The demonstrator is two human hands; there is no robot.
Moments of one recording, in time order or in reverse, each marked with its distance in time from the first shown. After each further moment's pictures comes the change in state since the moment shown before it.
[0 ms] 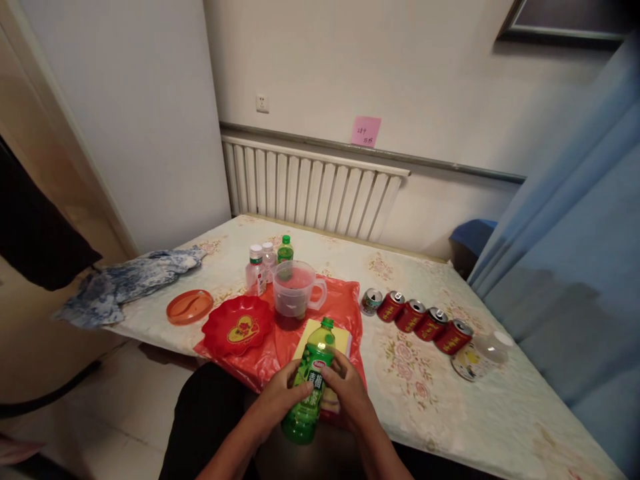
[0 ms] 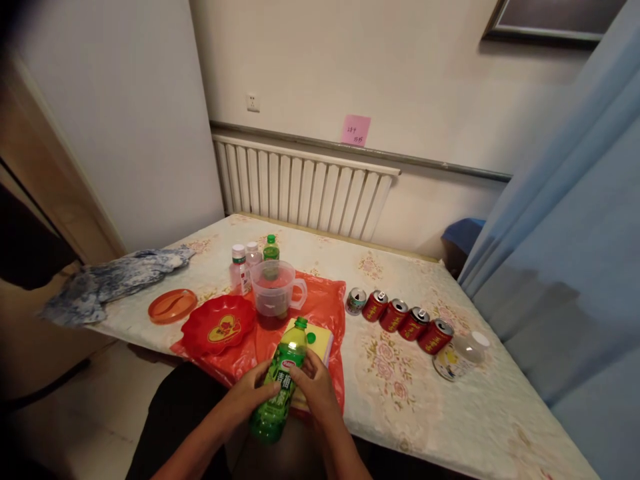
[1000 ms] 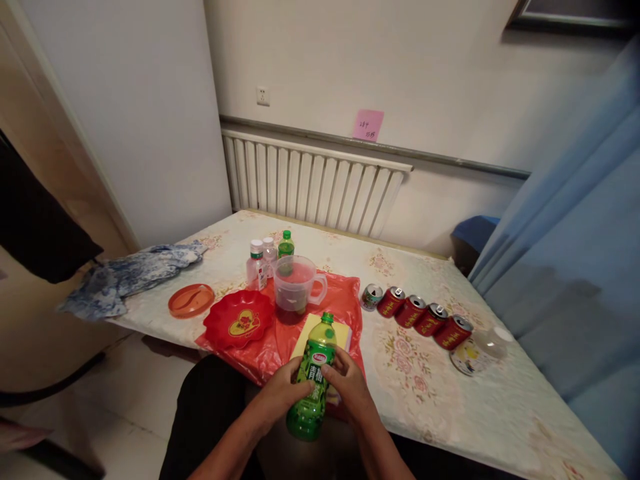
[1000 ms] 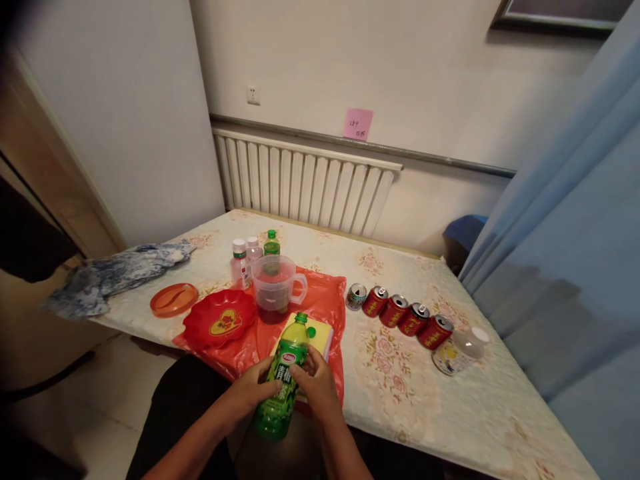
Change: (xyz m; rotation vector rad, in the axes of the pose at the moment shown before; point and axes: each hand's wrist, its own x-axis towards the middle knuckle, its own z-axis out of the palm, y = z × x) left_hand -0.005 0.013 0.012 -0.006 0.005 -0.083; right_hand -0.004 0.006 -0.006 -0.018 0.015 -0.013
